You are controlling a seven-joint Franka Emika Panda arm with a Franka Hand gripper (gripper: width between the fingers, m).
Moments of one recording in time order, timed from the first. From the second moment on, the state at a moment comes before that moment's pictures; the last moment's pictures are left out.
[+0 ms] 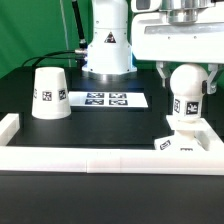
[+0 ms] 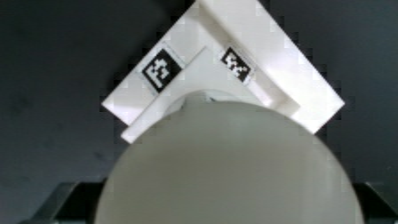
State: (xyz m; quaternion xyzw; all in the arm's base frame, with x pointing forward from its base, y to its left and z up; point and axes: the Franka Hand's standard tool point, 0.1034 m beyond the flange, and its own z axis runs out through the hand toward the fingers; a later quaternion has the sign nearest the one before) arm 0.607 0.101 0.113 -0.90 0.43 -0.02 0.06
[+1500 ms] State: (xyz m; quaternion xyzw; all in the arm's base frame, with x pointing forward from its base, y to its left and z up) arm 0.604 0.110 0.112 -0.99 0.08 -0.03 0.05
